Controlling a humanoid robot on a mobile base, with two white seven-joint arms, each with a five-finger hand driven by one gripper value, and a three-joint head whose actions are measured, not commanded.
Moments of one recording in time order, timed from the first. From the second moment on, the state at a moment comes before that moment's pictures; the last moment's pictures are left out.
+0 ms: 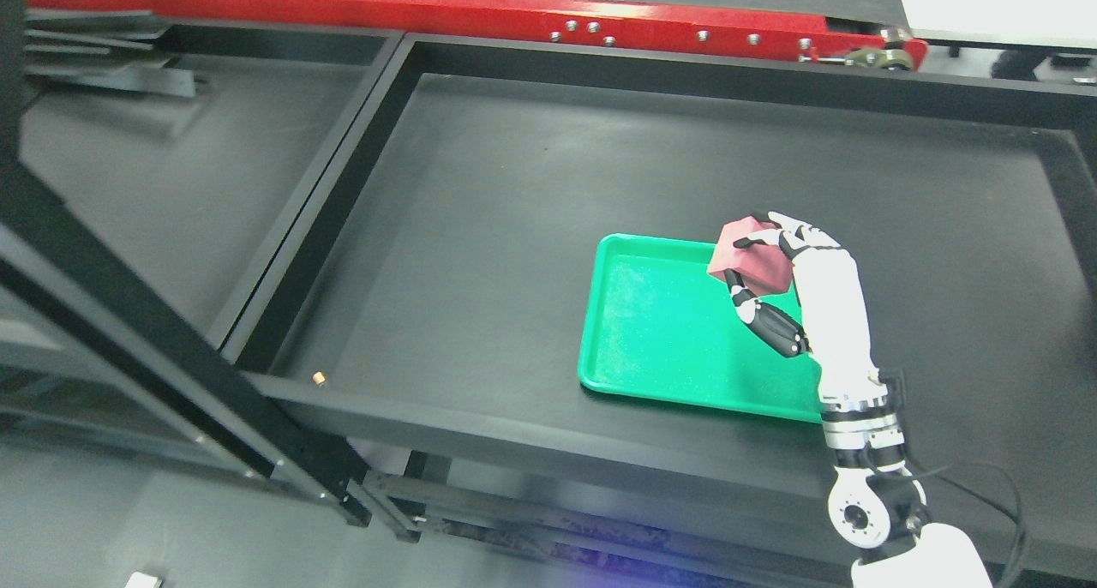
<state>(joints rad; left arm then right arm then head) 0.00 0.00 -0.08 0.00 0.13 0.01 0.18 0.03 -0.05 0.09 -1.57 0.90 -0.41 -0.37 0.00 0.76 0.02</state>
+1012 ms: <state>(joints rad) 0.00 0.00 -0.08 0.00 0.13 0.01 0.18 0.11 -0.05 0.07 -1.63 0.78 -0.47 -0.37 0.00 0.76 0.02</state>
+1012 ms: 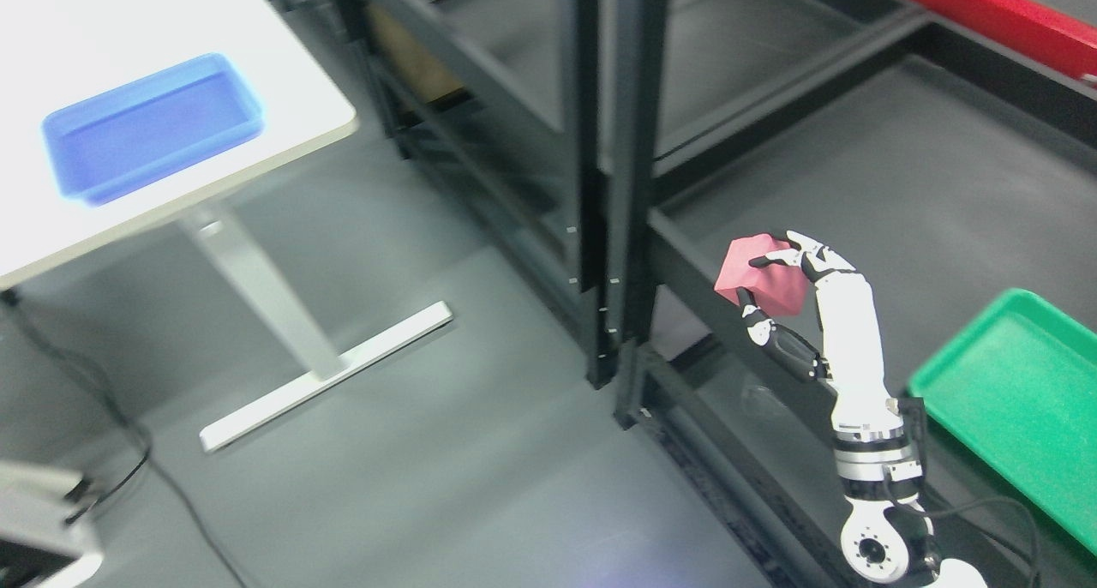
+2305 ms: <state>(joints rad) 0.00 0.00 -0.08 0.00 0.13 0.01 0.18 0.13 -0.01 0.07 -1.63 0.77 -0.47 -0.36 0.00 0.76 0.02</state>
